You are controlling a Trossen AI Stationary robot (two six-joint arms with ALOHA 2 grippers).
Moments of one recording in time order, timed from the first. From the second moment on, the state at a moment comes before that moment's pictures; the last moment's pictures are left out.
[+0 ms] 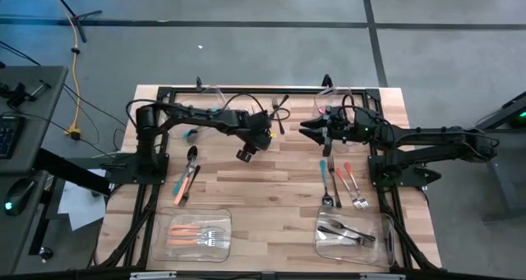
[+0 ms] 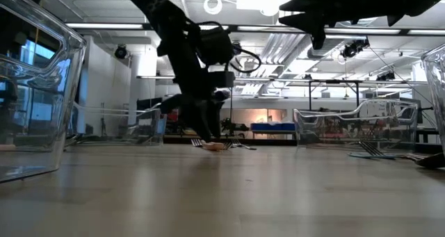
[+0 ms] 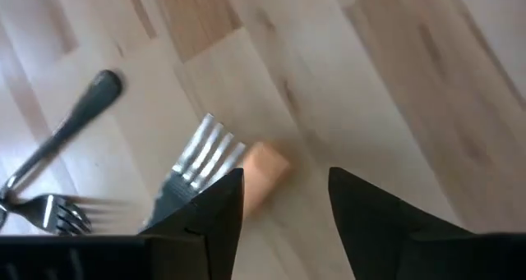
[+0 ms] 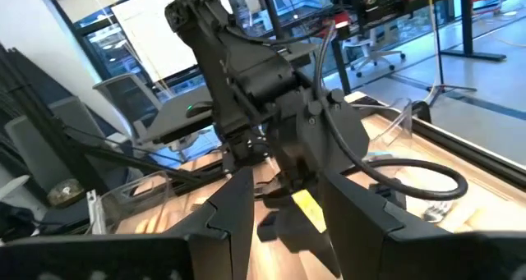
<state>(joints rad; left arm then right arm) 0.26 1.94 1.26 -0.46 0.05 0.78 -0.20 0.94 0.53 0.38 -0.07 0.34</state>
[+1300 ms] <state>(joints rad) 0.25 1.99 1.26 -0.47 0.13 0.82 -0.20 0.94 0.53 0.38 -0.07 0.36</state>
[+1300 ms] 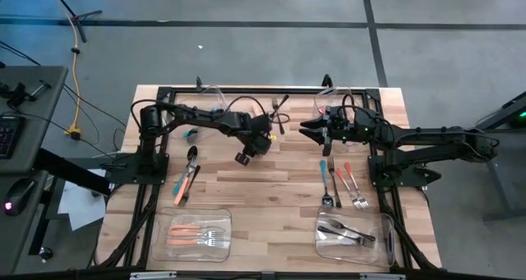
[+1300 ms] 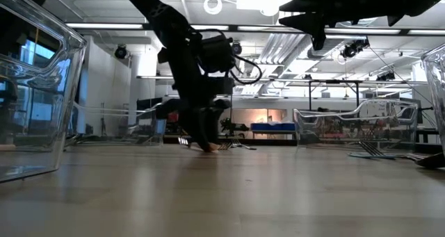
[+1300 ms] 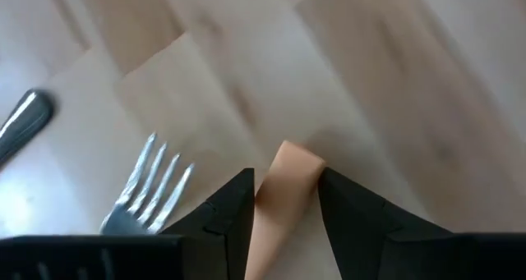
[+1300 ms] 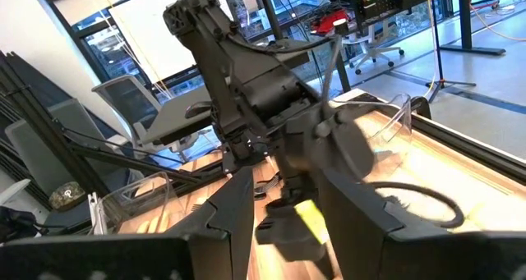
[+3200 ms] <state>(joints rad) 0.15 1.97 1.30 -0.61 0.14 0.90 -0.20 0.94 0.53 0.34 -0.03 0.36</state>
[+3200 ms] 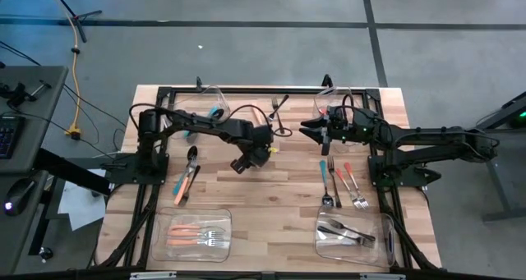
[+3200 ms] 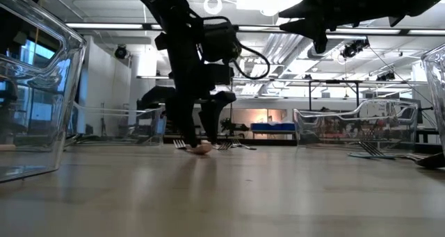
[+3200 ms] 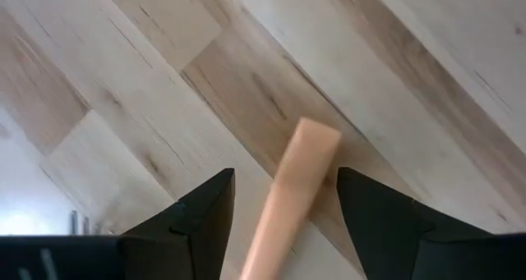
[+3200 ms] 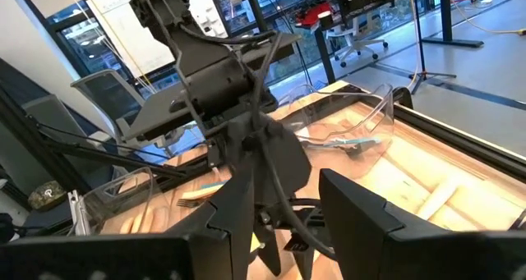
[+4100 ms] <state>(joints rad) 0.18 2.01 1.27 -0.62 0.15 0.92 -0.20 0.94 0.53 0.34 -0.03 0.36</state>
